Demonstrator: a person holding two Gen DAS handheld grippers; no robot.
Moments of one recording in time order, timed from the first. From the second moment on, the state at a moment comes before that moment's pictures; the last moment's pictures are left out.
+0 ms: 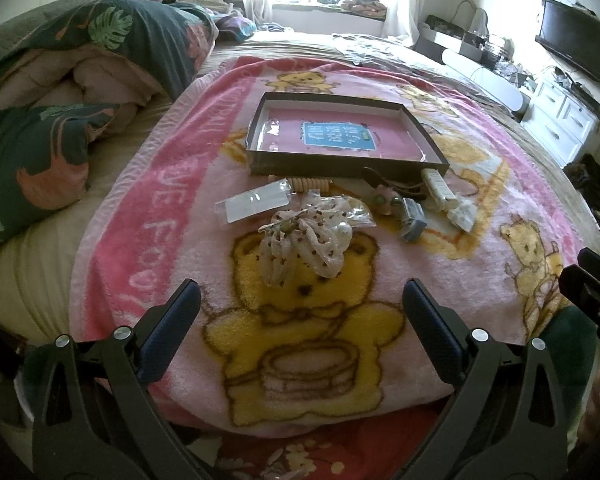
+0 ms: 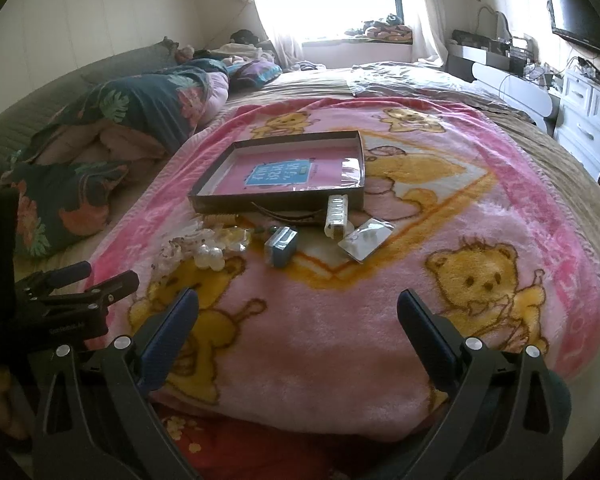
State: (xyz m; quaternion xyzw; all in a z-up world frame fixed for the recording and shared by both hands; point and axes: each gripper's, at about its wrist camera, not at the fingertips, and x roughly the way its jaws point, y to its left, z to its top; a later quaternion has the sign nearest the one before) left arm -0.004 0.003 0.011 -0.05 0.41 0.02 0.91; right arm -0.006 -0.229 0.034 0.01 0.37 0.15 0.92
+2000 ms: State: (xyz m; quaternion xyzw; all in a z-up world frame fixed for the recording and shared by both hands) left arm 0.010 0.014 0.015 -0.06 0.41 0.03 0.91; right arm 0.011 -0.246 0.038 0.03 0.36 0.14 0.92
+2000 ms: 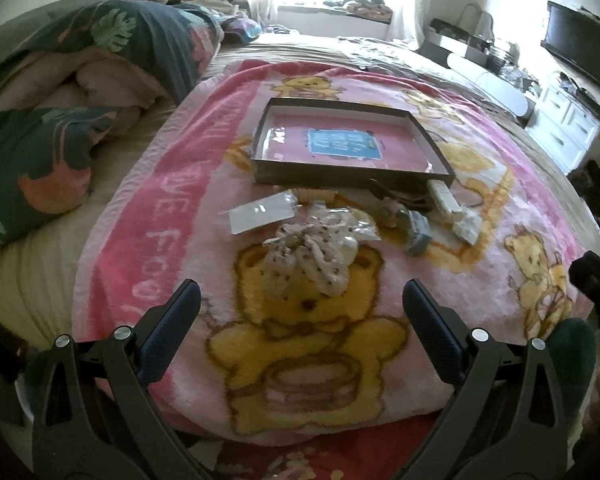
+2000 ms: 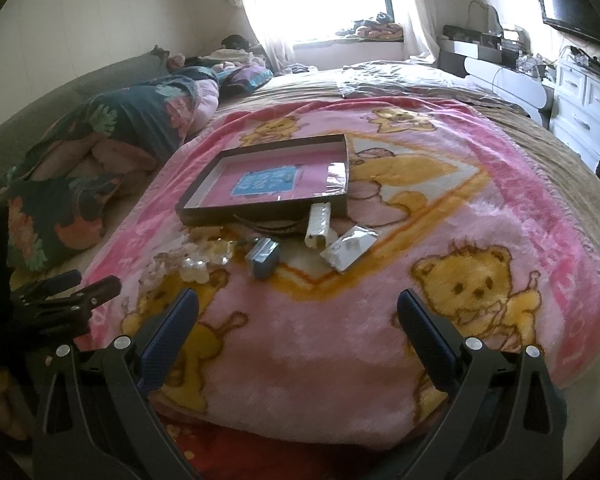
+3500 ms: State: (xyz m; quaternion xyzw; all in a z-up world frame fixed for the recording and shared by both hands) left arm 0.087 0.026 -0.046 -0.03 0.47 -0.08 0.88; right arm 0.198 -0.211 -0.054 -0.04 0.48 0.14 0.86
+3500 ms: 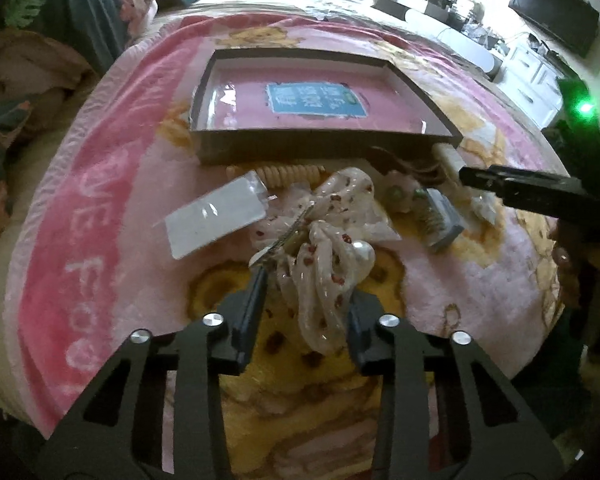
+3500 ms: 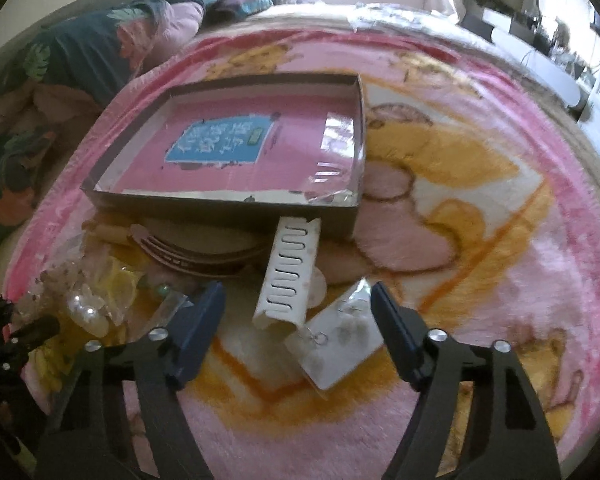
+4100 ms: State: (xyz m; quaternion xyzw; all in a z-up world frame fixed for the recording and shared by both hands) left arm 0.116 0.041 -0.011 -0.06 0.44 -0.11 0.89; right arm 0.206 -0.227 -0.065 0.05 0.49 0.19 0.85
